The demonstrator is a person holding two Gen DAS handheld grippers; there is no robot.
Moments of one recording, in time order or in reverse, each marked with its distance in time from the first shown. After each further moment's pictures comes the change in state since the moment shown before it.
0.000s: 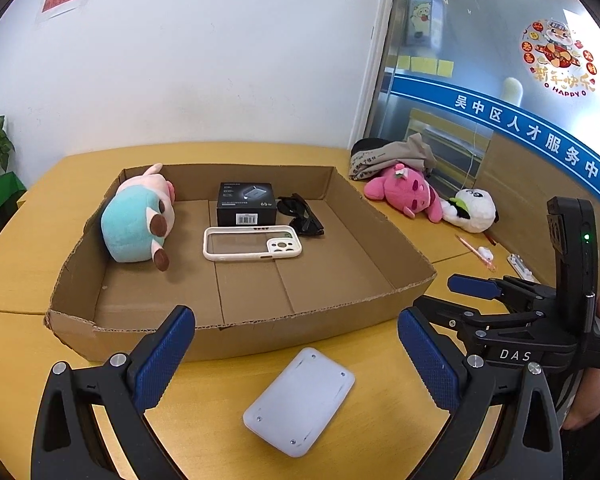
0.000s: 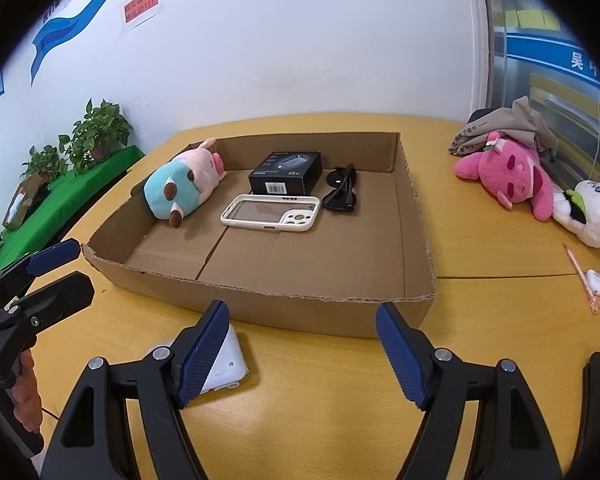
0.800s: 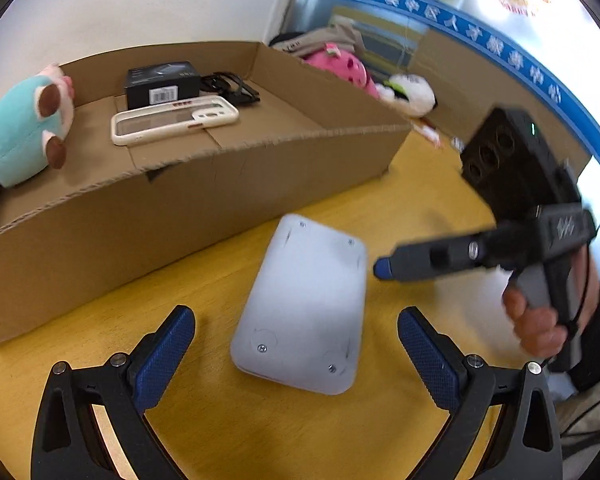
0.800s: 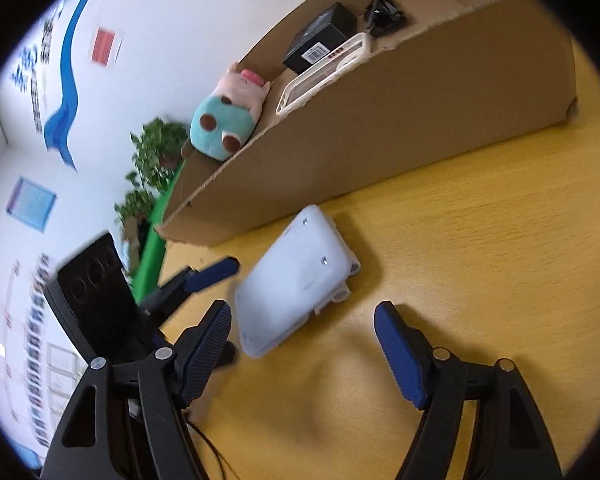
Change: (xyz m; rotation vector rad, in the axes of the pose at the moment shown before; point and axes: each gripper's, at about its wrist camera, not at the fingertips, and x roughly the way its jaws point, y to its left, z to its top) left arm 0.083 0.027 -0.070 0.191 0.354 -0.324; right arm 0.081 -0.004 -0.070 0.480 0.311 0.537
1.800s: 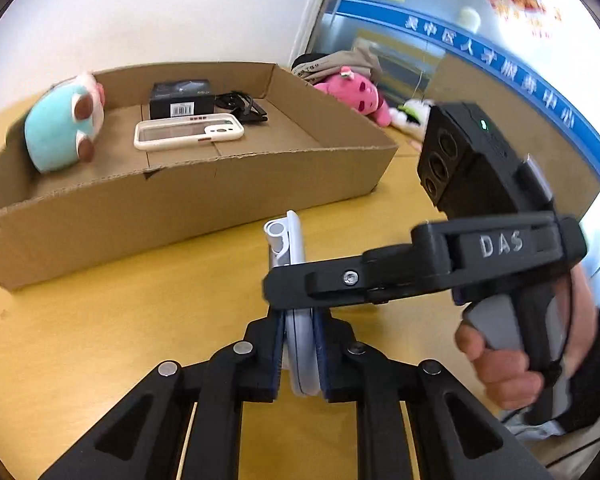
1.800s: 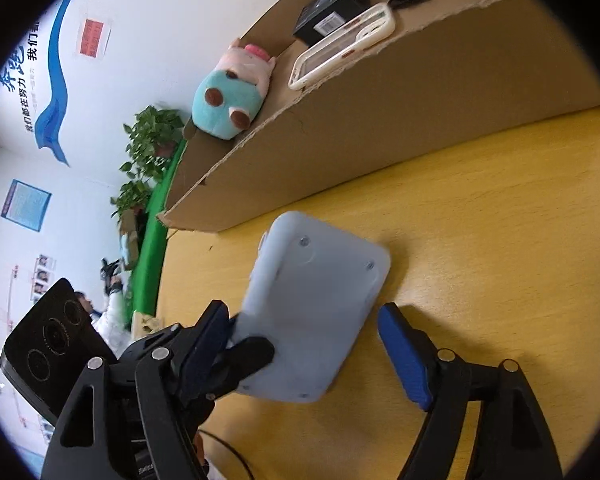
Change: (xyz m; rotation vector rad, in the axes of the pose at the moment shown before) left arm -0.030 -0.041 -0.012 -0.092 -0.089 0.113; right arm 0.026 0.027 -0.005 0.020 0.081 -0.004
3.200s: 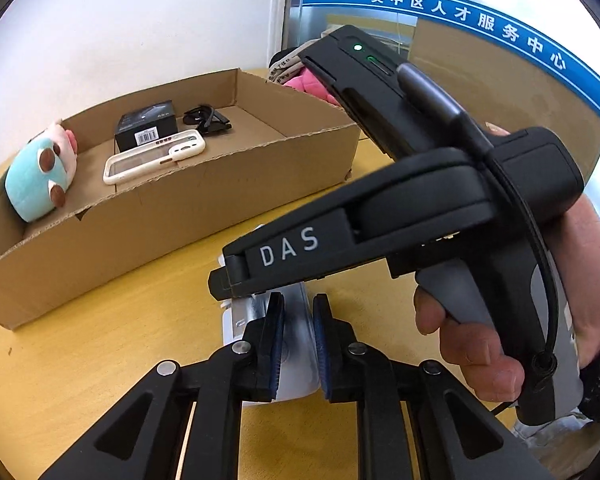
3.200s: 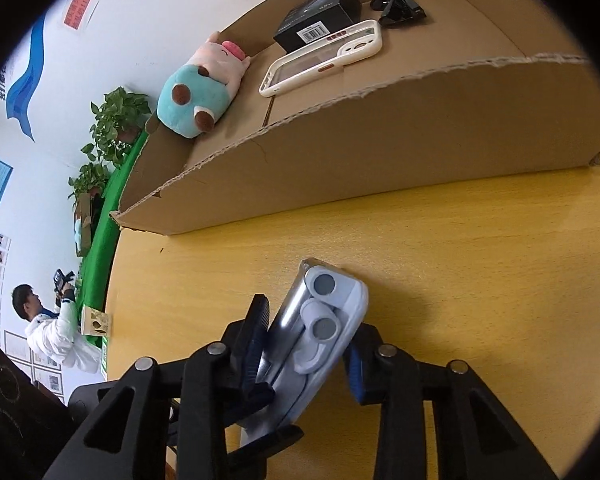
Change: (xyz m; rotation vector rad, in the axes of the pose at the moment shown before) left arm 0.021 -0.053 0.004 0.142 -0.002 0.064; right arm -0.002 0.001 0.015 -0.083 -0.007 -0.221
